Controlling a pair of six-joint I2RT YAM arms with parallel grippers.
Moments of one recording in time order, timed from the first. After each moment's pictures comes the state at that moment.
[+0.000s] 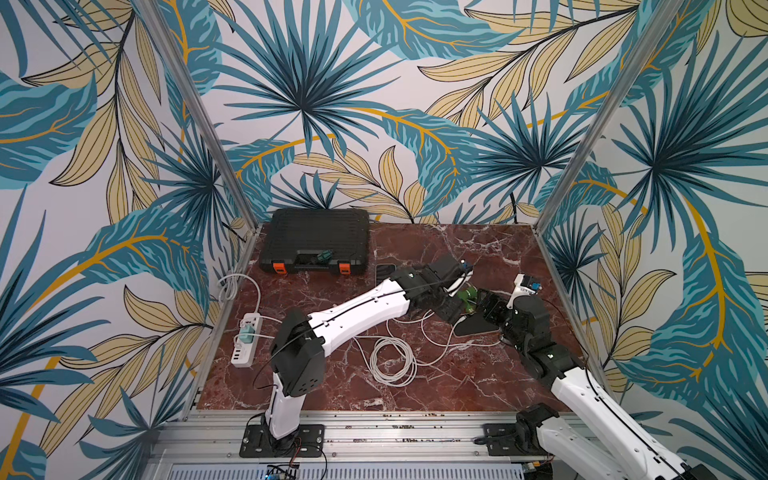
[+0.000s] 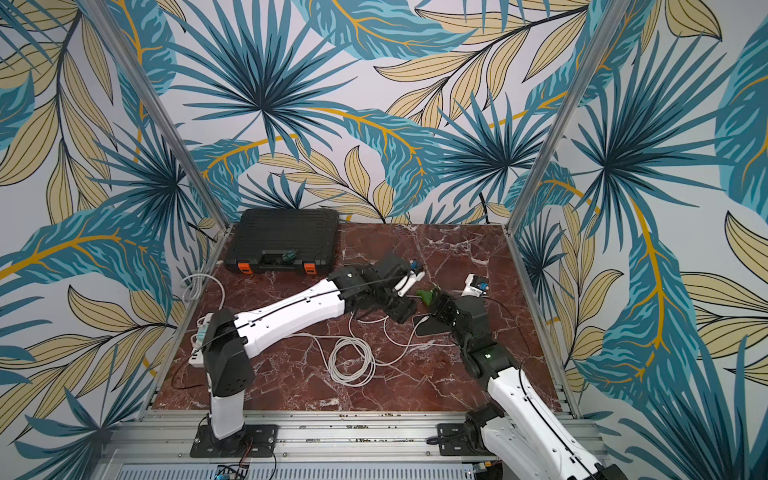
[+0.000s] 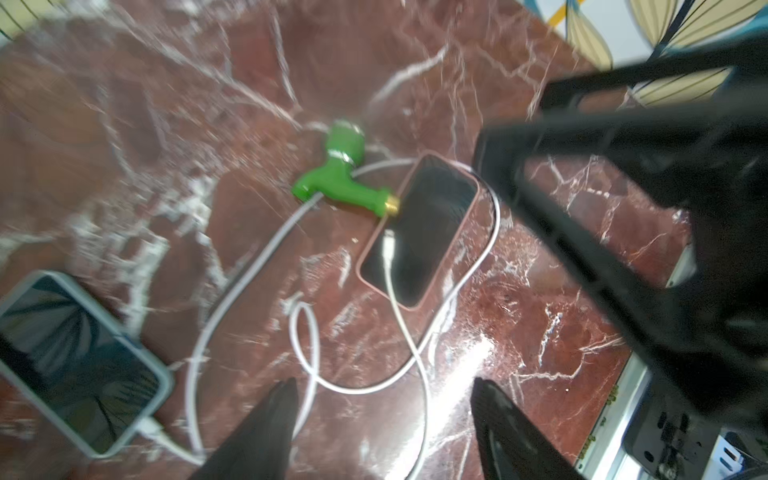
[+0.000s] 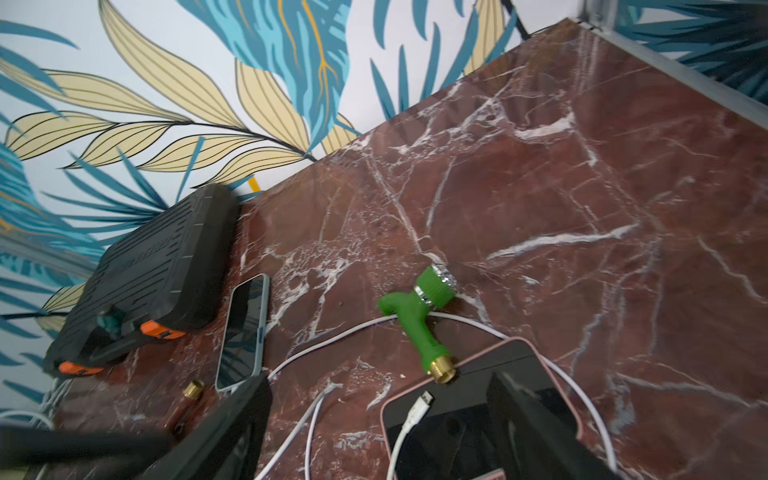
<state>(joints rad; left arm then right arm) -0.99 2.00 1.80 -0.77 0.01 -0.17 0.45 0.81 0.54 -0.16 0.27 0.65</state>
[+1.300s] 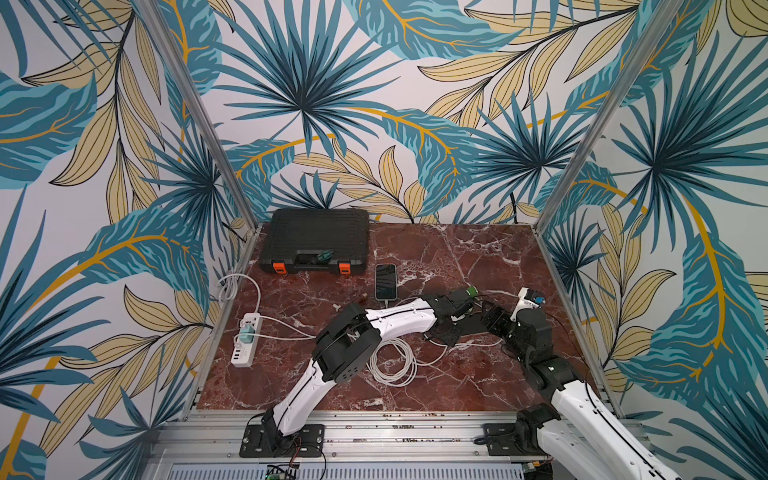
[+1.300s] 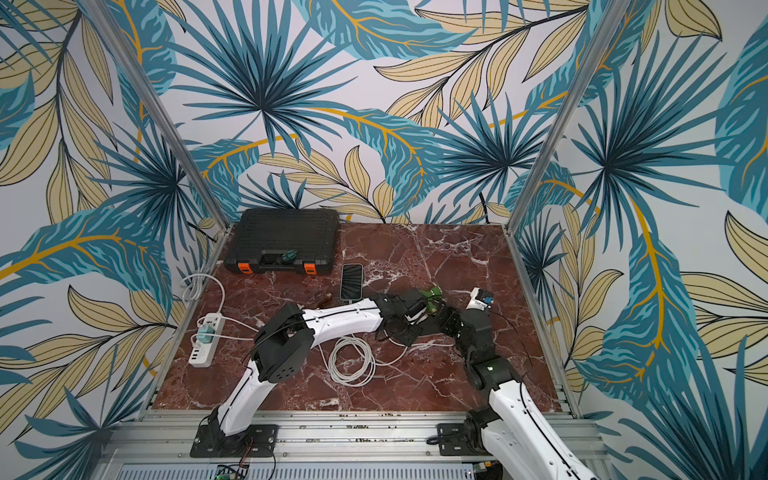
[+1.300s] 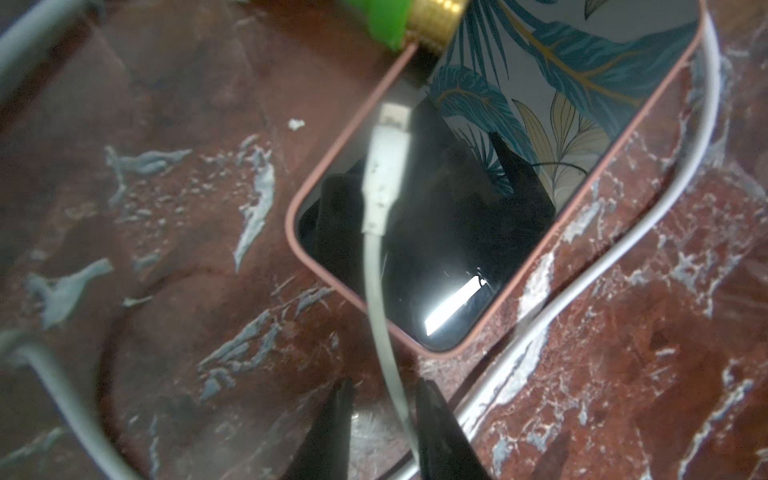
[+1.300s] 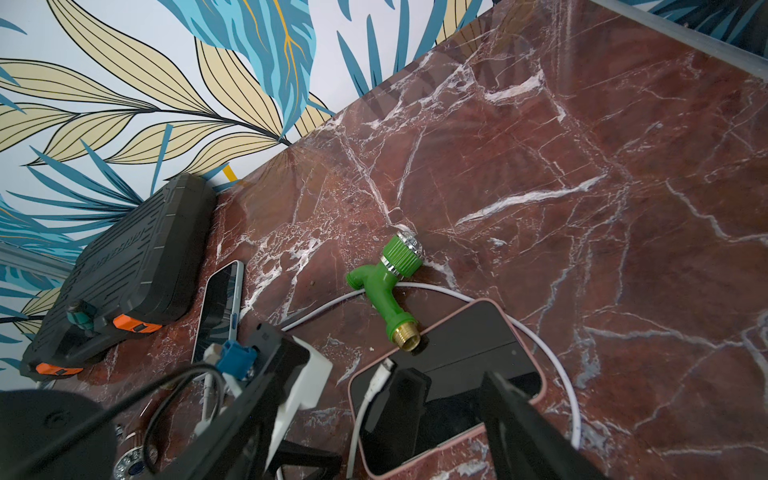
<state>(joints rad) -1.00 2.27 1.78 -0.67 0.03 -0.35 0.41 0.73 0.41 -0.13 0.22 0.65</state>
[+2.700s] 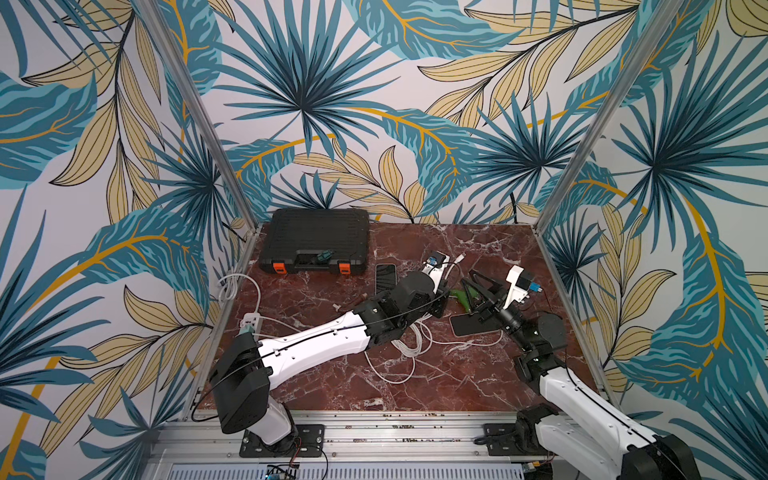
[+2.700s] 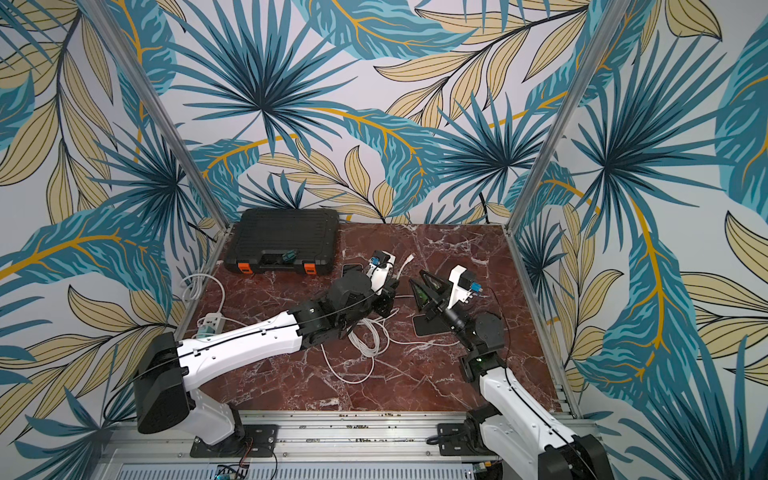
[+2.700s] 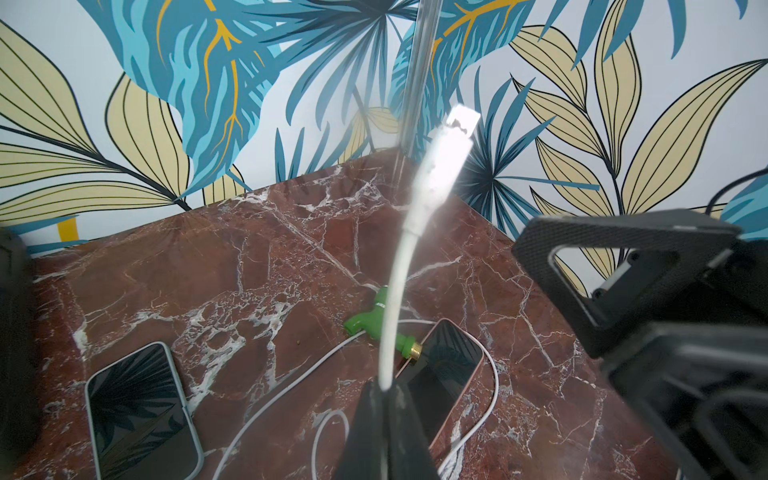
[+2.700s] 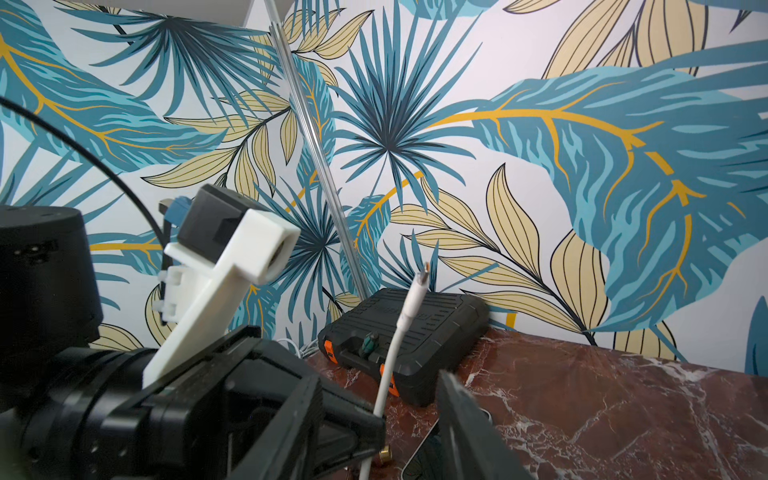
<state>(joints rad) -1.00 1.57 1.24 0.00 -0.24 -0.27 0.41 0.94 0.36 0.93 -0.42 0.46</state>
